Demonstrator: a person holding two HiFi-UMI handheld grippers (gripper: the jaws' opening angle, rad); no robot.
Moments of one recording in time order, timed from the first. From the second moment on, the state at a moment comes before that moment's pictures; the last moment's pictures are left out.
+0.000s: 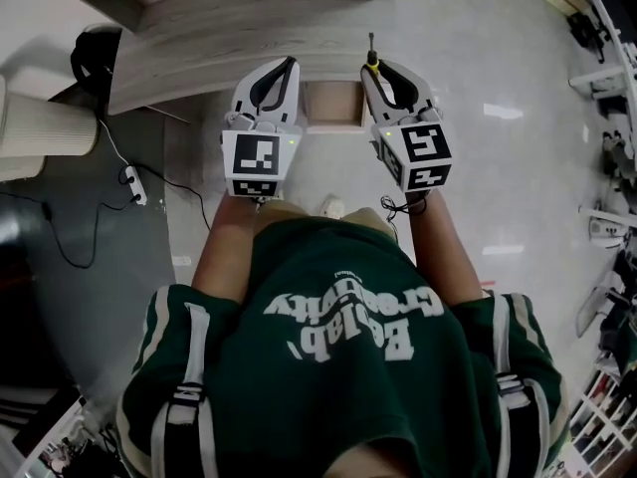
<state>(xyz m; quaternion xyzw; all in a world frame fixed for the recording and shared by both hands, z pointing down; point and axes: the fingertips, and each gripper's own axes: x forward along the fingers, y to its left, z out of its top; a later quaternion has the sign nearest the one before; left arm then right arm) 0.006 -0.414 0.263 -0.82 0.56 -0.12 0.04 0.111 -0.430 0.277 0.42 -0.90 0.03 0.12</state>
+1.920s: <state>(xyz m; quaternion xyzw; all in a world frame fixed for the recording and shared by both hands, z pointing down) -0.123 -0.079 0.226 -0.85 0.51 -0.07 0.07 0.004 -0.088 0.258 0.51 -0.86 0.03 0.09</state>
